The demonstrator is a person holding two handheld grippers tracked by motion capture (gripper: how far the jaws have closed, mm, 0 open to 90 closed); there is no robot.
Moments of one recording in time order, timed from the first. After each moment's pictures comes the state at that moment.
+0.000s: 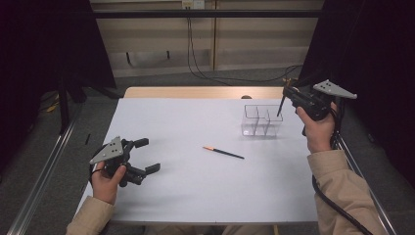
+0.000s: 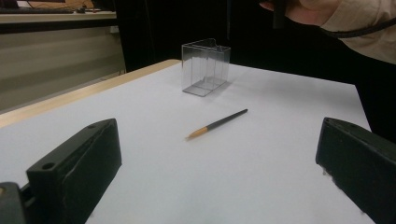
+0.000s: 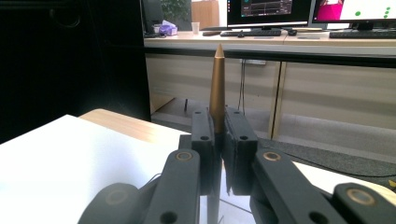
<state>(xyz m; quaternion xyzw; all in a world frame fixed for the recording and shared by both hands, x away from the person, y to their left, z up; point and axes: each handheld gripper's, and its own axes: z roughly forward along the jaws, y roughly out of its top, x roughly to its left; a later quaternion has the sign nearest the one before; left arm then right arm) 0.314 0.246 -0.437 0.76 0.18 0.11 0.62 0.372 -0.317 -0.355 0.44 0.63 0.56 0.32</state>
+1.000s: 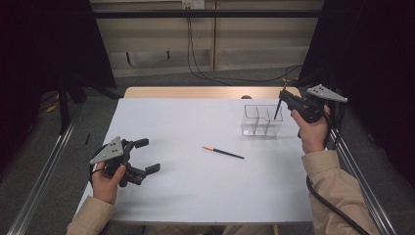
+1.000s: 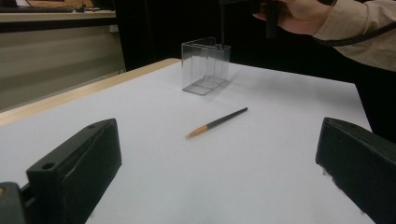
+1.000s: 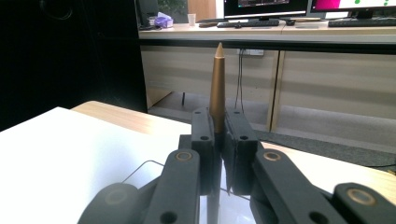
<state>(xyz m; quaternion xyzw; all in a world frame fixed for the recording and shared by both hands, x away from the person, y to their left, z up) 0.314 0.246 -0.439 0.76 0.18 0.10 0.62 0.383 -0.316 -0.379 0.45 0.63 0.55 0.32</state>
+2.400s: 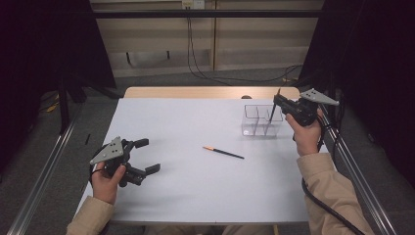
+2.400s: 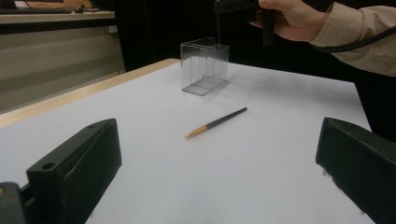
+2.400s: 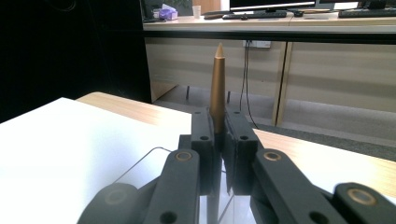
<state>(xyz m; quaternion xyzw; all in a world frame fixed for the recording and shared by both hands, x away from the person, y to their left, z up) 0.314 0.246 -0.438 0.76 0.17 0.11 0.62 0.385 -0.305 -0.394 0.45 0.64 0.55 0.31</state>
